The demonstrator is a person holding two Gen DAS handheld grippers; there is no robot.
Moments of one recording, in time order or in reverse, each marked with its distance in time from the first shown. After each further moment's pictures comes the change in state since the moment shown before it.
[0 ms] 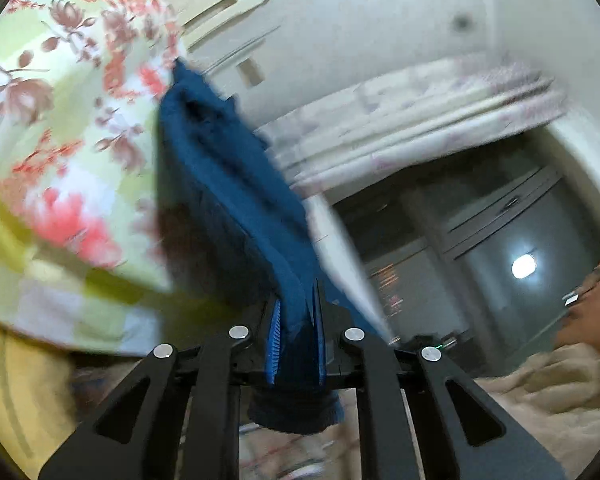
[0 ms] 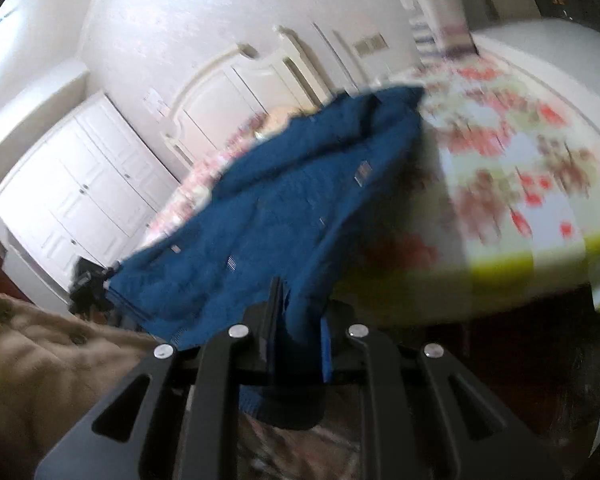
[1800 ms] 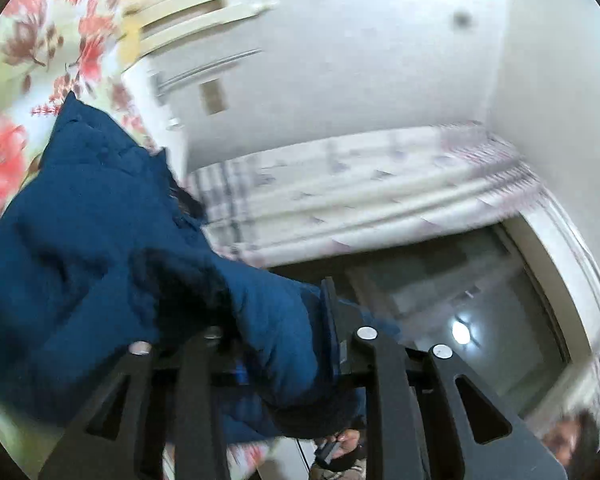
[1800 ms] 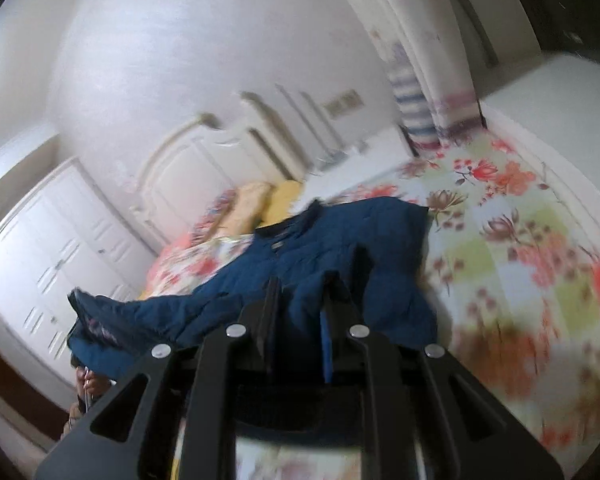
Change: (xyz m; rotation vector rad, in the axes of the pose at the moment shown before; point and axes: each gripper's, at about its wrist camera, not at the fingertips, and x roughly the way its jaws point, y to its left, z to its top) left arm 0.213 0.038 0.232 -0.183 -0.067 -0.152; right arm 0.124 -0.066 0.230 0.149 -0.145 -0.111
